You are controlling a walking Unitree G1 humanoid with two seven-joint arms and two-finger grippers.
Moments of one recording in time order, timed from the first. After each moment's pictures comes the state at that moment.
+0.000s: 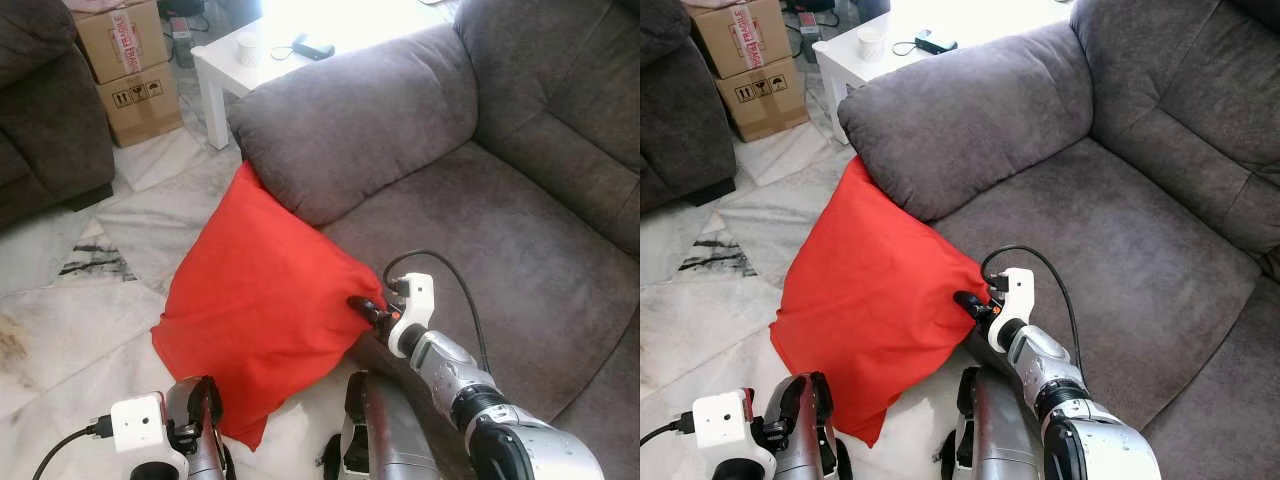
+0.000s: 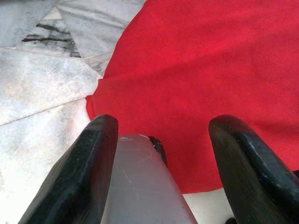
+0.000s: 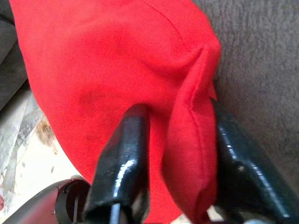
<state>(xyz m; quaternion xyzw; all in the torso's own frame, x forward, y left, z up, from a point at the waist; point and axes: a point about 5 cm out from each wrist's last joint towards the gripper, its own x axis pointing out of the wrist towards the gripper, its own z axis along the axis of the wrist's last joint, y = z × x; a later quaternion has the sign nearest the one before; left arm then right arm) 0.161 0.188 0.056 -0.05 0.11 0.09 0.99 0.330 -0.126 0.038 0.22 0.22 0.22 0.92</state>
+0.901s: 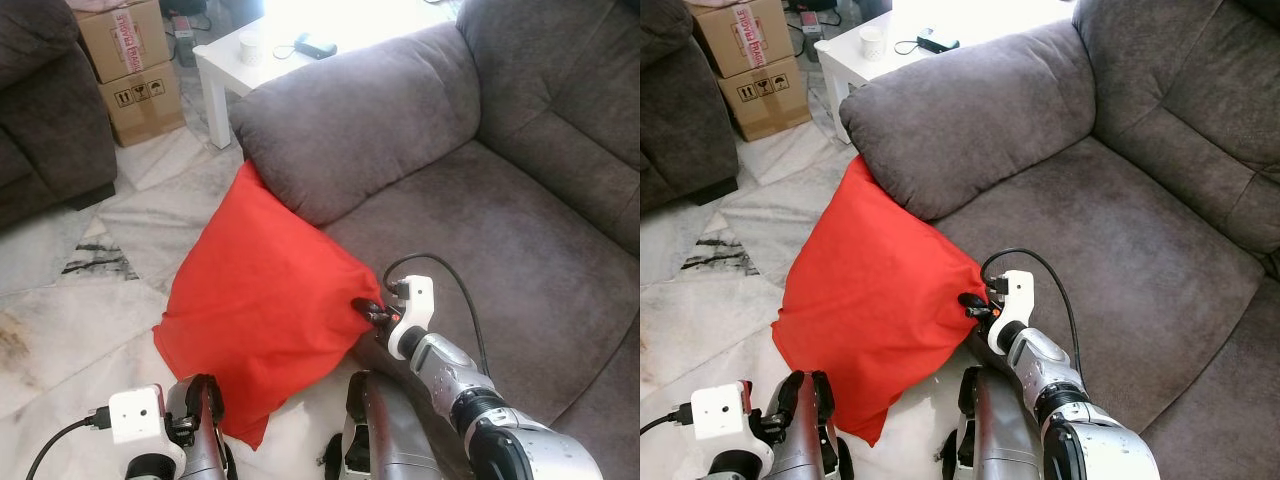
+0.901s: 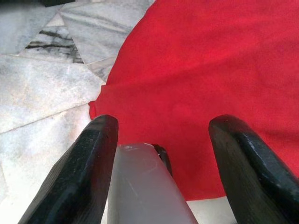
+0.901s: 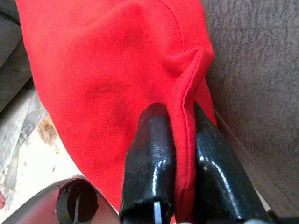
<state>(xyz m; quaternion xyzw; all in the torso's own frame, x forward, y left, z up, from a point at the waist) 0.168 0.193 0.060 -0.04 0.10 0.09 0.99 0.329 -0.125 0.038 0.22 0.21 0.22 0.92</state>
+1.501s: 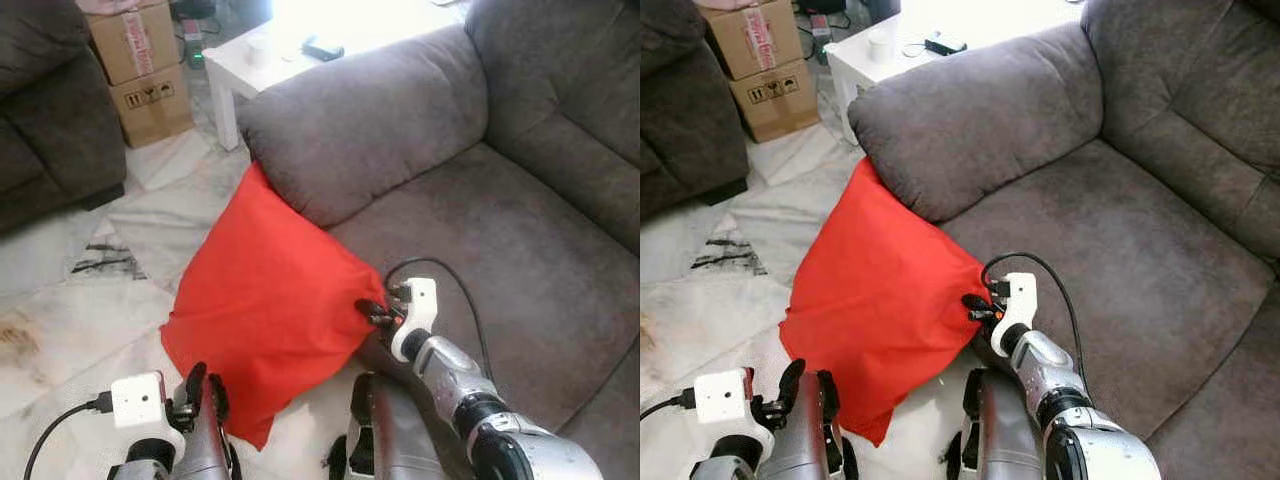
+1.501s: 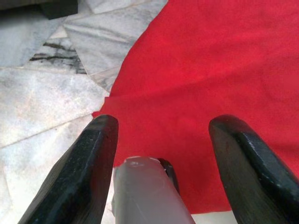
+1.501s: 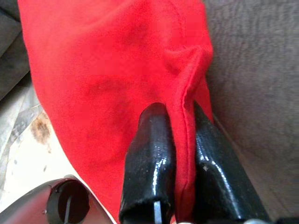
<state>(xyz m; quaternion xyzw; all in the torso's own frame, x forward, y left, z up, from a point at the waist) 0.183 0.199 0.063 -0.03 0.09 0.08 0.99 0.326 -0.132 0.035 0.20 0.20 0.21 0.93</state>
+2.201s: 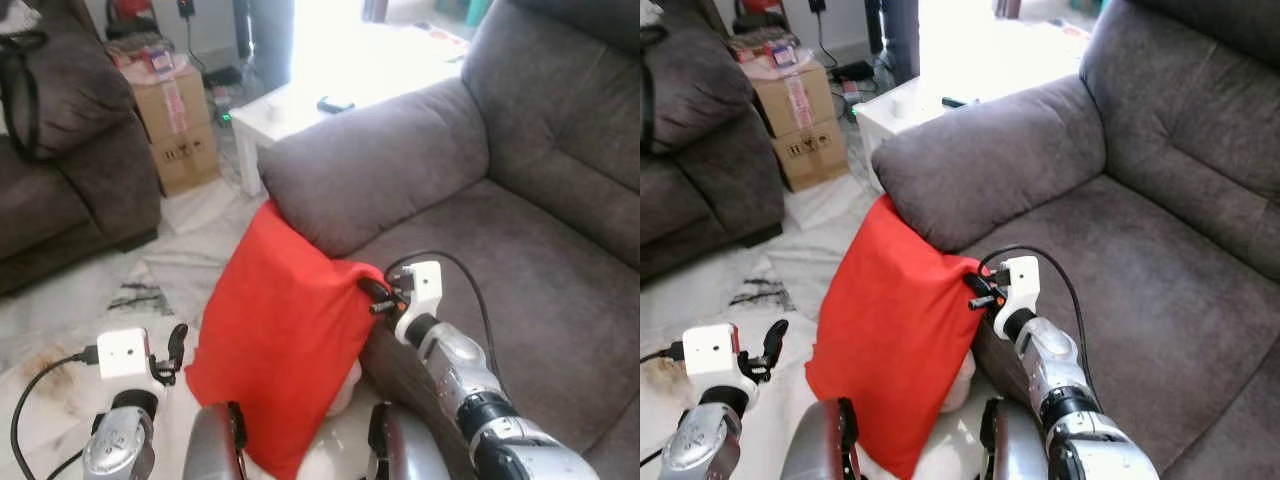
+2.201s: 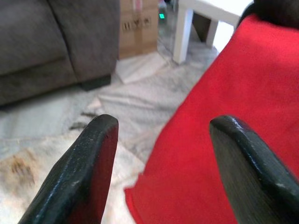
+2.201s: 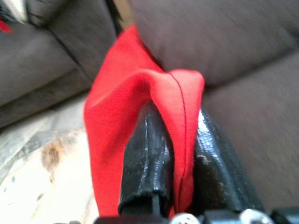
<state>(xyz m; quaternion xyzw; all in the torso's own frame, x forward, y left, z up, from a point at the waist) 0.232 0.225 0.080 0.00 0.04 0.09 1.00 0.333 -0.129 0.062 0.12 0.09 0.26 0.95</state>
